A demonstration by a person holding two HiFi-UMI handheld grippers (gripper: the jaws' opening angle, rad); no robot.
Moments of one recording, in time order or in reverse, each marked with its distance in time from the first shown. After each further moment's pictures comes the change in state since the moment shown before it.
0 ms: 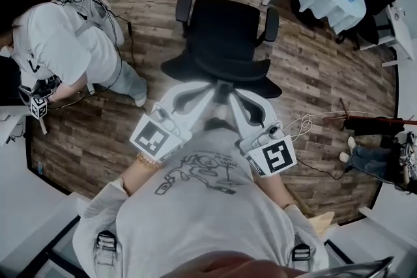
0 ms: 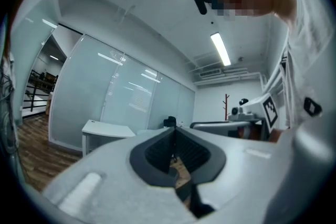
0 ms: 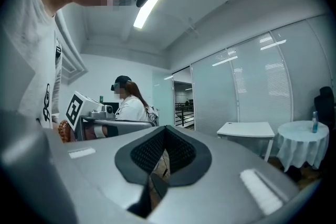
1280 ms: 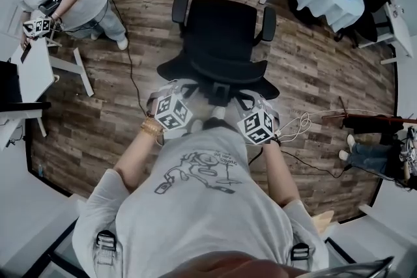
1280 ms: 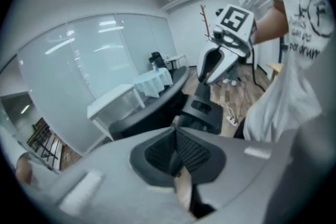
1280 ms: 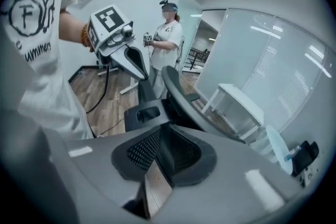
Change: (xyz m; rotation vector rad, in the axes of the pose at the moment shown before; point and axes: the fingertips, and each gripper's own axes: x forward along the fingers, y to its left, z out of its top) left arm 0.008 0.078 -0.253 0.491 0.765 -0.086; right arm -0.015 -0.081 -0.259 -0.350 0.734 0.044
